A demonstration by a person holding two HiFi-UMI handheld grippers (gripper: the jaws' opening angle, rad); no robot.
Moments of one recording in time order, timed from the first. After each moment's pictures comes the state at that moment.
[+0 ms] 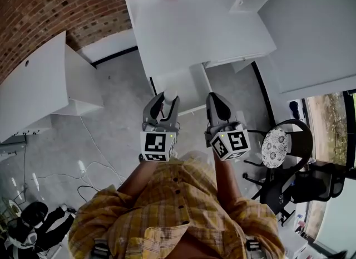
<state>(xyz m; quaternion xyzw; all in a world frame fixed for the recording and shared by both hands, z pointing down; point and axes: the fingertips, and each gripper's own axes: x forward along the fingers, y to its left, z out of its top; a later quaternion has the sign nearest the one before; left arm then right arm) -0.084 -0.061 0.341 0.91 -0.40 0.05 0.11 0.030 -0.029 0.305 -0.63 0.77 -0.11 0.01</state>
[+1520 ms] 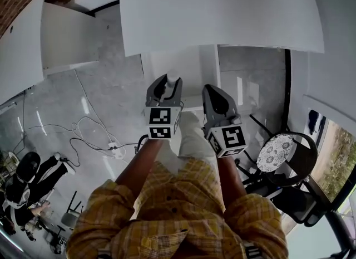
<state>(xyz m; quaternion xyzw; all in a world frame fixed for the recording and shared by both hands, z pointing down) 0.027 -0.179 0.627 0.81 -0.47 0.23 0.27 0.118 -0.155 0.554 -0.52 0.81 -0.26 -0.11</state>
